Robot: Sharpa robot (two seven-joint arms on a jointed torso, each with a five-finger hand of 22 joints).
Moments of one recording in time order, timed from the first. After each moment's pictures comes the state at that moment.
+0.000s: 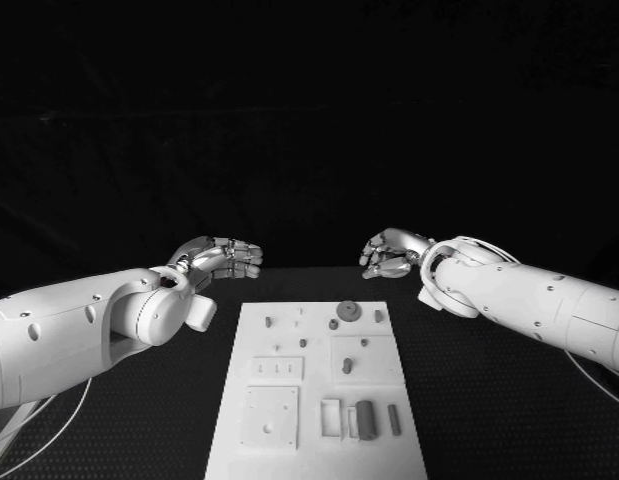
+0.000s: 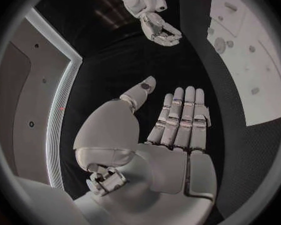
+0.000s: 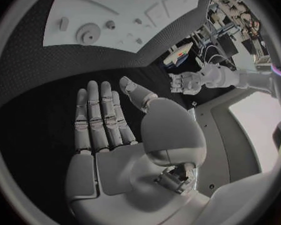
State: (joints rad) left arm 1.32 -0.78 -0.21 1.35 -0.06 -0.25 0.23; left_hand 1.10 -0.05 0.48 -0.28 0.10 0.71 0.19 0.34 0.47 0.98 0.18 0.17 0.09 0.83 0.16 0.39 0.54 0.05 0.76 0.08 0.11 0.80; right arm 1.23 -0.58 -0.10 0.99 -1.18 -0.22 0.12; right_hand 1.18 -0.05 0.56 -0.29 0.05 0.79 0.18 0.45 0.49 1.13 0.10 0.28 0.23 0.95 0.09 0.57 0.54 0.23 0.75 0.21 0.19 1.24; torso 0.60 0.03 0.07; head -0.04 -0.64
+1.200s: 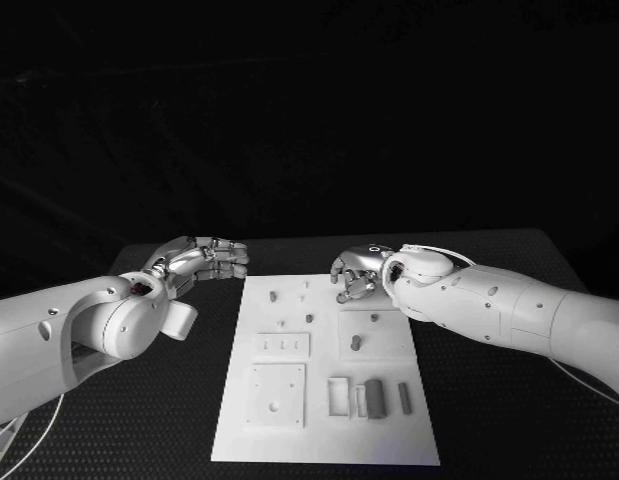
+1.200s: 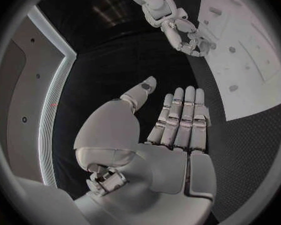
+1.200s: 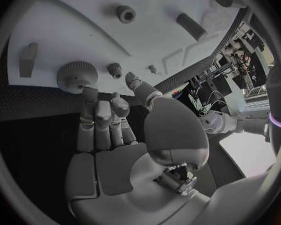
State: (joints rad) left arm 1.32 -0.81 -0.21 1.43 -0.06 -0.23 0.25; left_hand 1.10 -0.05 0.48 -0.29 0.10 0.71 0.19 0.33 0.46 0.98 0.18 0.16 0.09 0.84 0.16 0.38 0.54 0.04 0.77 0.07 0.10 0.80; right arm 1.17 -0.52 -0.10 0.97 -1.55 -0.19 0.07; right_hand 1.15 -0.11 0.51 -0.29 0.05 0.82 0.15 0.30 0.46 1.15 0.04 1.19 1.08 1.13 -0.06 1.41 1.07 0.25 1.09 0.04 0.76 1.31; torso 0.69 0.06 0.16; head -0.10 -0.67
